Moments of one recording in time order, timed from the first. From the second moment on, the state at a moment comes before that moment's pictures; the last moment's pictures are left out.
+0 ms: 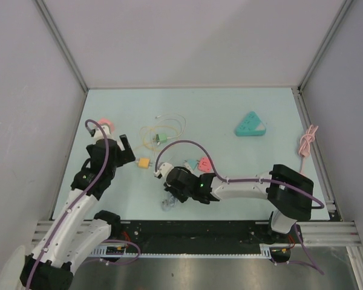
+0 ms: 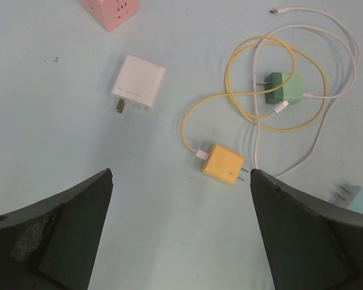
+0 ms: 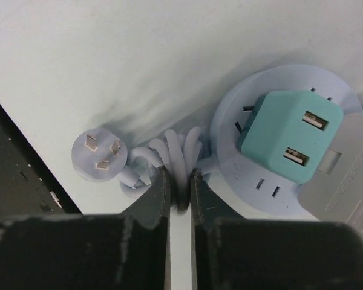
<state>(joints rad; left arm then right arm) -0.33 0.75 0.71 -0.55 -0.41 -0.42 1.25 1.68 1.00 -0.17 0.15 0.17</state>
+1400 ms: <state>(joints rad) -0.20 0.69 0.68 -0.47 -0.25 -0.39 0.41 2.03 1.56 -0.18 0.03 -0.15</state>
